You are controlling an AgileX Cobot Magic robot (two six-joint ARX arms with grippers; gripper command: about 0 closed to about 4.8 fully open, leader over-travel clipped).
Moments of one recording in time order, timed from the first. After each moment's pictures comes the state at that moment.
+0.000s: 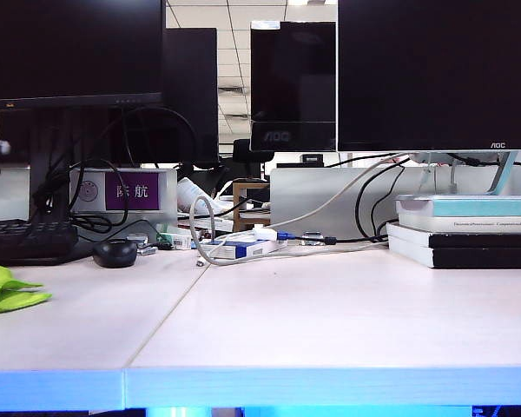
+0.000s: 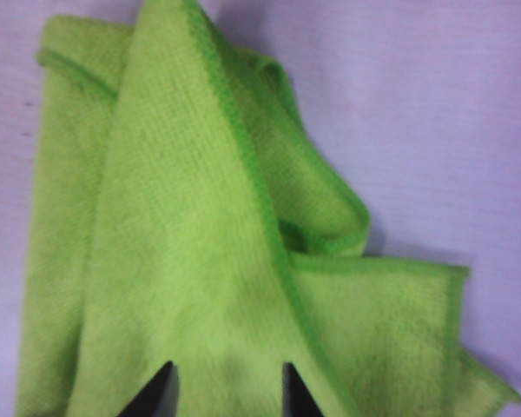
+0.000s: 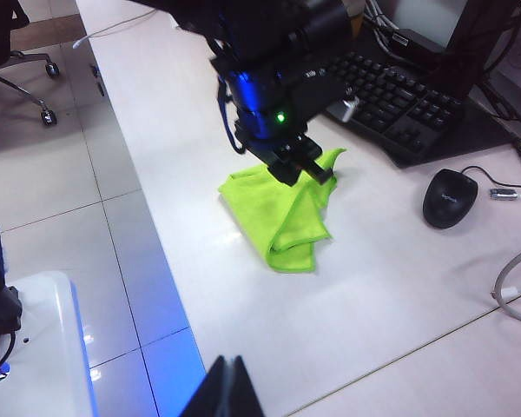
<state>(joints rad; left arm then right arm) 0.02 1.68 1.24 -0.80 -0.03 -0.14 1.01 1.23 1.44 -0.64 -0.11 -0.08</state>
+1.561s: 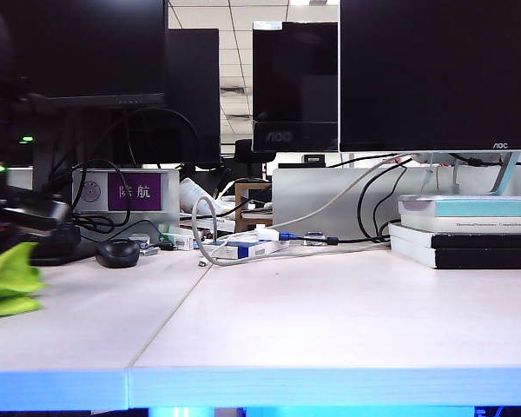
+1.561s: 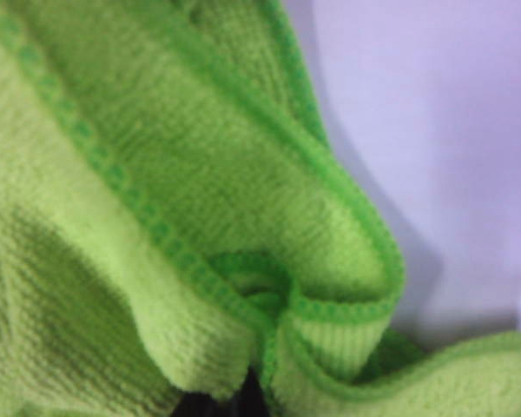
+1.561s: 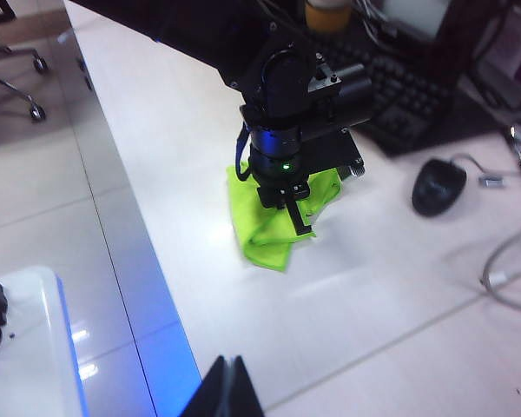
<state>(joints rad) -0.13 1.88 1.28 -0.82 -0.12 0.10 0.98 1.23 1.44 -0.66 -0.10 -0.08</state>
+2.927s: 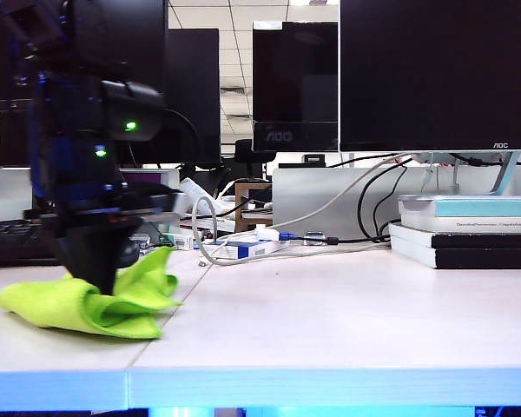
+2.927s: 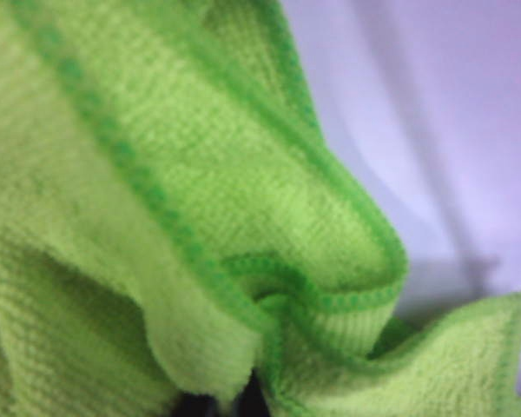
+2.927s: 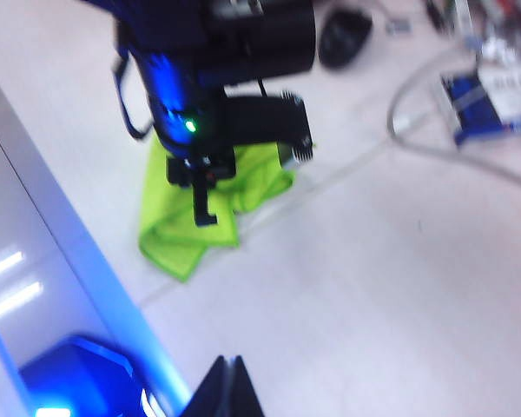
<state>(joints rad) -0.46 1.88 1.28 -0.86 0.12 0.11 0.93 1.23 1.44 -0.91 0.08 -0.07</state>
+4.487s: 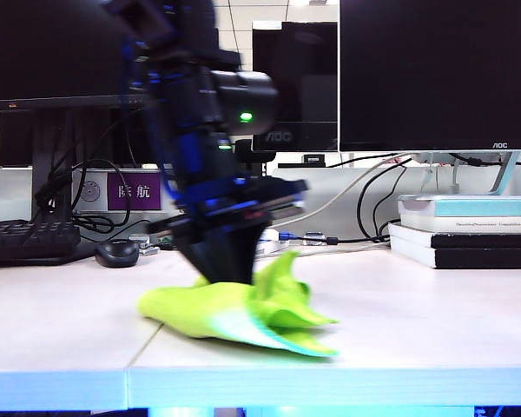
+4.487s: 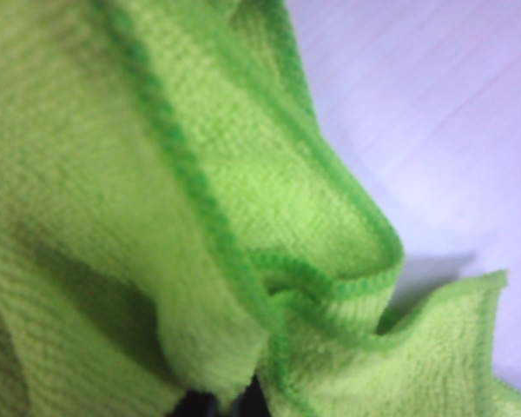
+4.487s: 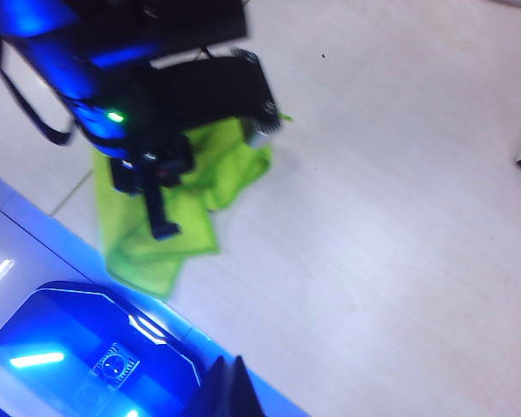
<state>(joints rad) -0.72 2.01 1.46 -0.83 0.21 -0.04 0.90 1.18 1.45 -1.19 0.25 0.16</state>
